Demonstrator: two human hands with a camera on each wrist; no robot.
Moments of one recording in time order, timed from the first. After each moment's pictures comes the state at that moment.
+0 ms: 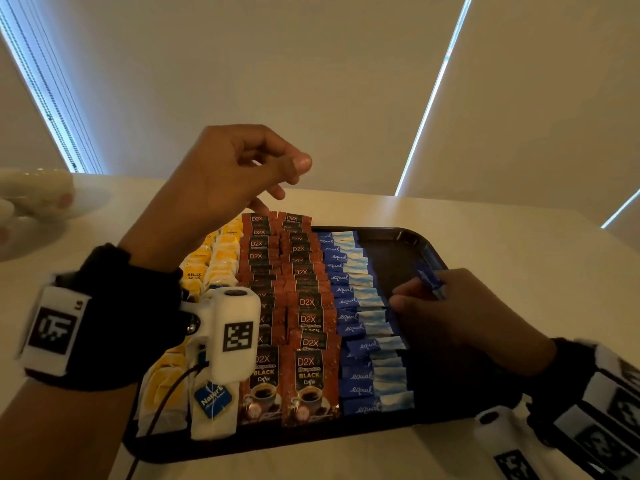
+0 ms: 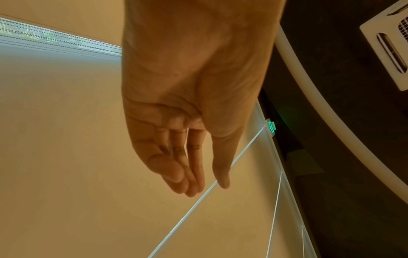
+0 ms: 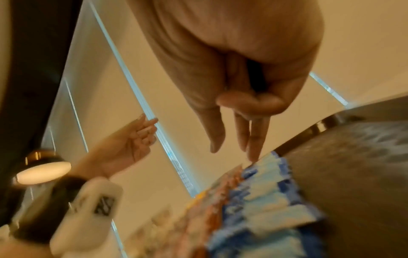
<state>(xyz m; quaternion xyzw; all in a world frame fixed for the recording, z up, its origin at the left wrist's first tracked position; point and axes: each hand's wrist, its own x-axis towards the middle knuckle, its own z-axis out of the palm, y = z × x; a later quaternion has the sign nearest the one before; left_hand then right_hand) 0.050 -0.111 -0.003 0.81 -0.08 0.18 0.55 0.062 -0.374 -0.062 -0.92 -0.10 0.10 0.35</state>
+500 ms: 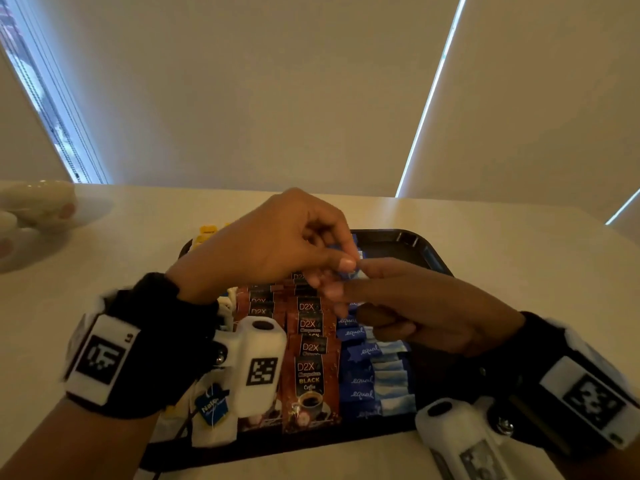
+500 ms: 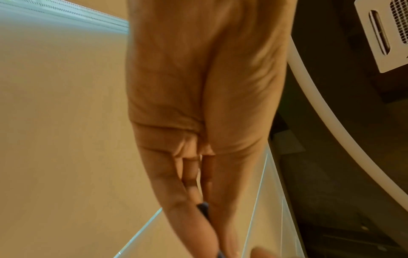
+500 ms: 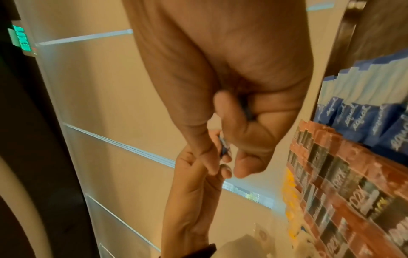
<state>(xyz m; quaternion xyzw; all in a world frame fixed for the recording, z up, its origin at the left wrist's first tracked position) 0.044 -0.149 -0.015 0.86 -0.21 -0.02 0.47 0.053 -0.323 -0.033 -0.71 -0.17 0.39 0.56</state>
